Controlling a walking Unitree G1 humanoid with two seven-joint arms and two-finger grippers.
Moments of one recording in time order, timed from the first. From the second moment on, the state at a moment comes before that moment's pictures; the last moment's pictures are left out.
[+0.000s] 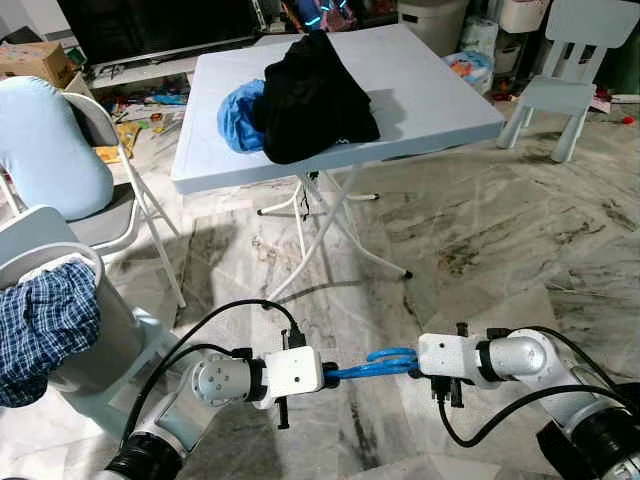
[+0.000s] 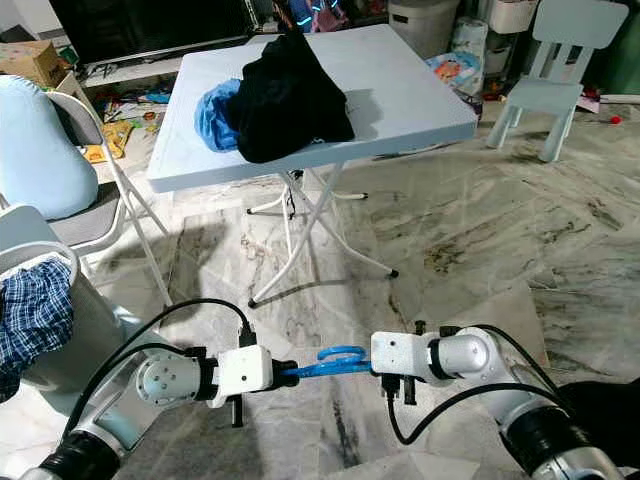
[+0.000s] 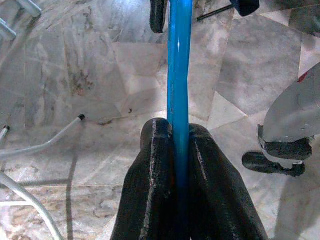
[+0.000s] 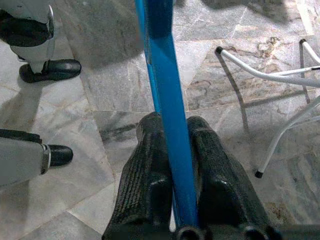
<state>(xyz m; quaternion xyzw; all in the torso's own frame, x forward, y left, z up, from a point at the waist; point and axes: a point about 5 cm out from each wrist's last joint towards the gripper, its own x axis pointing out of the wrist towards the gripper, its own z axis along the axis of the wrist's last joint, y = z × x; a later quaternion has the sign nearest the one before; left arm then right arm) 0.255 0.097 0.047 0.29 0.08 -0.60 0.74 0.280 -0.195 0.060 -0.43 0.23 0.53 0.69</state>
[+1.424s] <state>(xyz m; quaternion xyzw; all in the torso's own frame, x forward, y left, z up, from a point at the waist) 0.258 0.116 0.075 0.09 -0.03 -0.34 0.93 0.297 -0.205 0.038 -0.36 0.24 0.28 0.86</state>
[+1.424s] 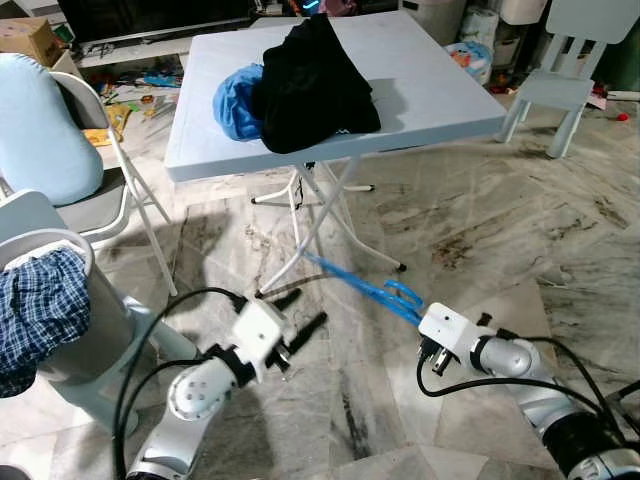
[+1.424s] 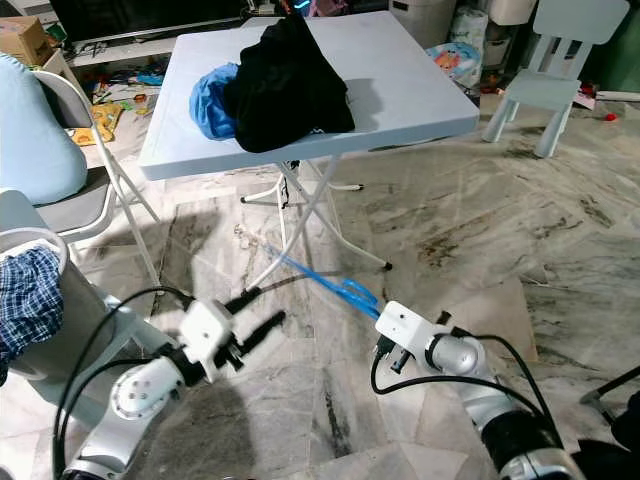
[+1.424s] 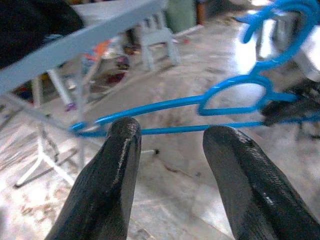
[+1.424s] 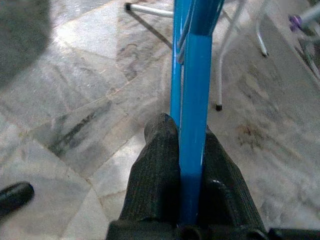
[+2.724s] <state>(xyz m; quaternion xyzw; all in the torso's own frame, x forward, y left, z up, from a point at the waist) 0.285 0.151 0.073 -0.02 0.04 -0.06 1.00 0.270 -0.166 0.055 -0.03 0.17 0.08 0.98</state>
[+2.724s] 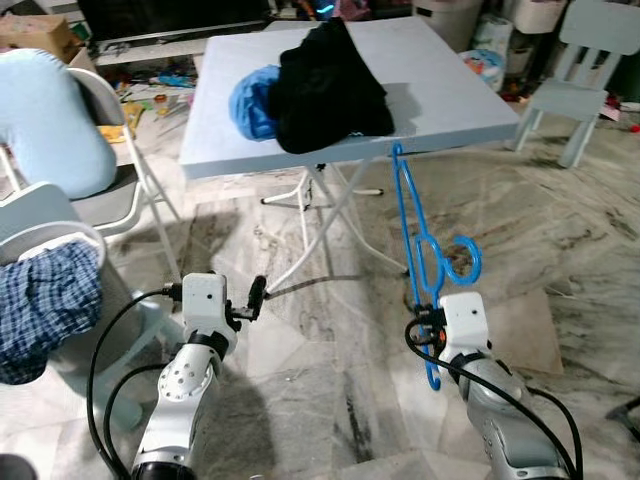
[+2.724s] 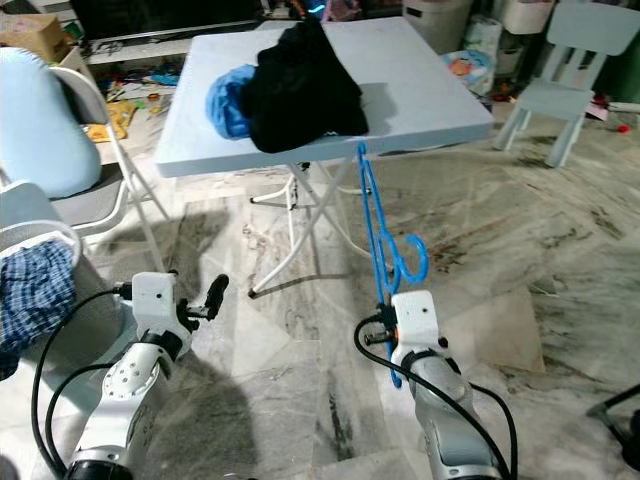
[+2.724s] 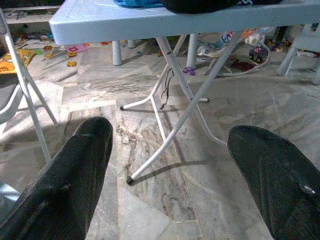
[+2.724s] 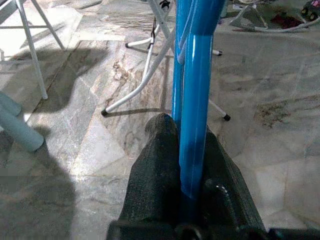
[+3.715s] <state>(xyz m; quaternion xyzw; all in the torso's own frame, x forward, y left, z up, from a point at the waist) 0.286 0.161 0.067 -0.02 0.06 -0.04 1.00 0.271 -0.163 0.062 -0.01 0.16 0.08 0.98</state>
